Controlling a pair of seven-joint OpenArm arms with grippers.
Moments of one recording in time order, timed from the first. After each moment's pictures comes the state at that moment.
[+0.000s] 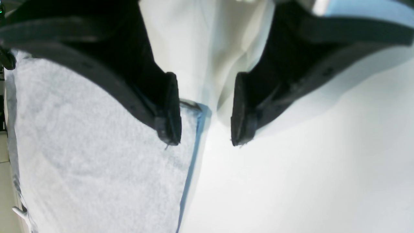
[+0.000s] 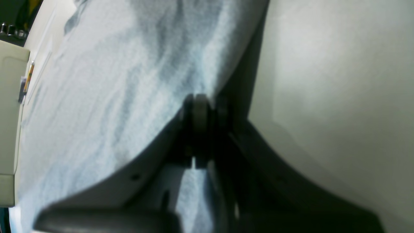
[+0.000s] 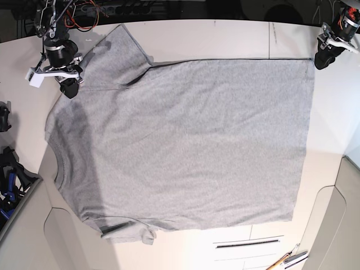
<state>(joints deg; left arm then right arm) 33.0 -20.3 -40.3 78.8 -59.4 -33.0 35.6 -23.6 -0.2 22.1 86.3 43.5 10.2 -19.9</state>
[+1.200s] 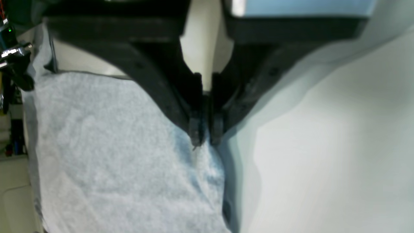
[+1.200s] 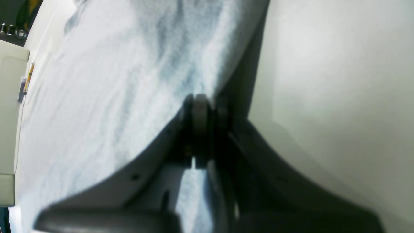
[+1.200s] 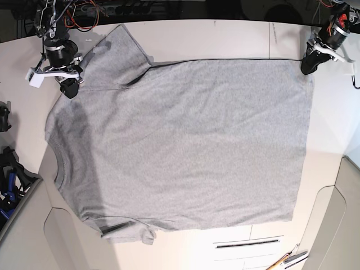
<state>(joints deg) 30.5 -21.0 -32.7 78.7 -60.2 -33.4 35.4 -23.5 -0.2 22.1 86.3 43.2 10.2 -19.9</state>
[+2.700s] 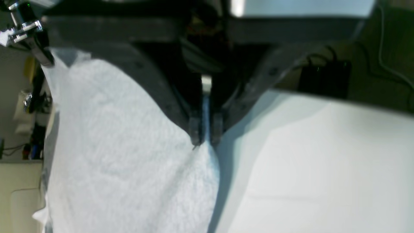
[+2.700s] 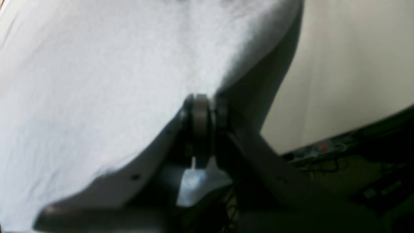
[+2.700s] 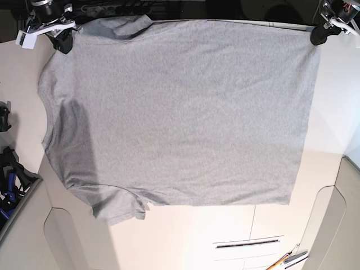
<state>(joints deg) 40.5 -21.0 -43.6 78.7 -75.3 -34.6 51.9 -45.7 0.9 27.2 110.5 40.3 14.1 -30.9</state>
